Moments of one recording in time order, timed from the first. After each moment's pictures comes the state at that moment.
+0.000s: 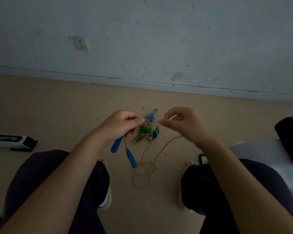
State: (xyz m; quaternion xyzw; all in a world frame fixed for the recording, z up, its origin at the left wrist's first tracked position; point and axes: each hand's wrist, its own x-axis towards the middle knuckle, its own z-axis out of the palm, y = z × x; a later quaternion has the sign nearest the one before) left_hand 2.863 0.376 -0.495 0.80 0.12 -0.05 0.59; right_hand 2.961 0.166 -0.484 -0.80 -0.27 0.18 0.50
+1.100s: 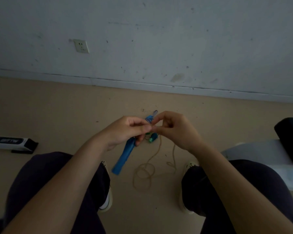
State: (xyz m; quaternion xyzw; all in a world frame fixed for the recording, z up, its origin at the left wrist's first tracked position) left_hand 2.859 0.369 -0.496 0.75 0.04 -0.10 0.65; right_hand 2.944 0.181 -0.487 -0.79 -0.32 0.18 0.50
